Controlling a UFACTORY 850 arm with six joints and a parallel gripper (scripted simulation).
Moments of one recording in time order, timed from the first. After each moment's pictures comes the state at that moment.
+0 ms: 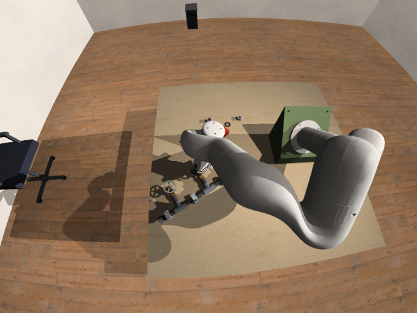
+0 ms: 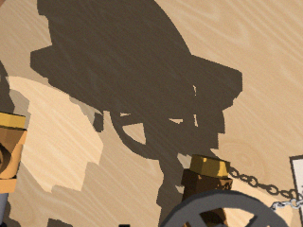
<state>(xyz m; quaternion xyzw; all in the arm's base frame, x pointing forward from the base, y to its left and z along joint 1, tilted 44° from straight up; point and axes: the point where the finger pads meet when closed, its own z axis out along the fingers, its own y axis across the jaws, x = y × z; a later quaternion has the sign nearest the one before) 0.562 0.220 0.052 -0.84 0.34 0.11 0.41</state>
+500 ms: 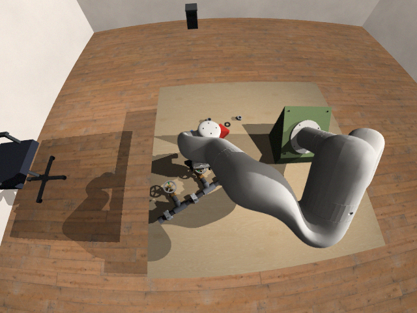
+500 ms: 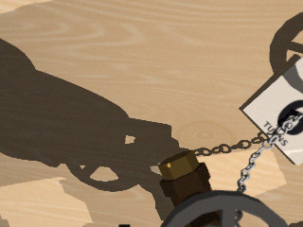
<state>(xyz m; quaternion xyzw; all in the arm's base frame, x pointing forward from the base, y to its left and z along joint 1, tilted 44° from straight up) 0.563 0.220 0.052 -0.70 0.57 0.24 0.34</state>
